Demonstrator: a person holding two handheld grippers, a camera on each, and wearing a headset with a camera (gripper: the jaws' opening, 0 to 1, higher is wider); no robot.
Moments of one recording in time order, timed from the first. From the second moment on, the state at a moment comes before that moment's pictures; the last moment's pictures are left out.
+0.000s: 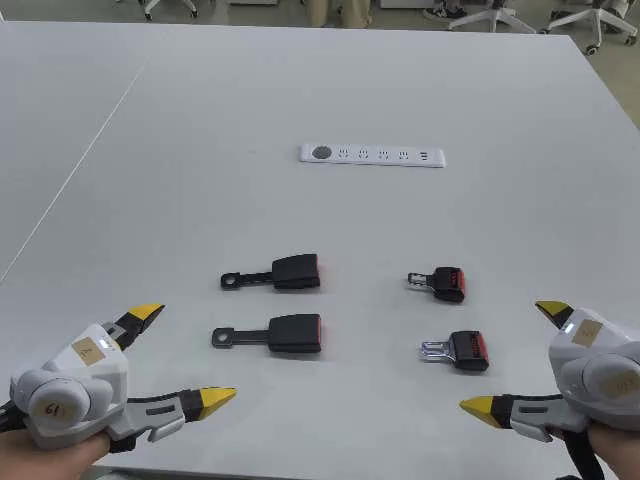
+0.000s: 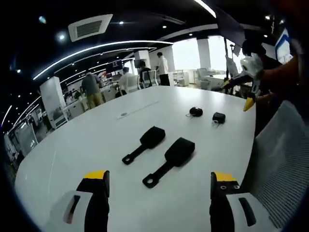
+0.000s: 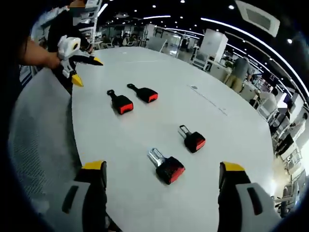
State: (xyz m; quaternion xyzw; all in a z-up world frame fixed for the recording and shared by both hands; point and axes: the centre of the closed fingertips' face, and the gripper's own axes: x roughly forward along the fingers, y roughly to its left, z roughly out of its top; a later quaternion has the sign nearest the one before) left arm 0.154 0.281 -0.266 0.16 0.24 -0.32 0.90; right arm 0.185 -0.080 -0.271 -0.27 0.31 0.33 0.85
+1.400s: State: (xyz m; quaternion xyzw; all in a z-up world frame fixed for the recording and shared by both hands) left arm 0.151 0.278 -0.294 0.28 0.23 -0.37 0.86; right arm 0.153 -0.067 -0.279 -0.27 0.32 0.35 0.84
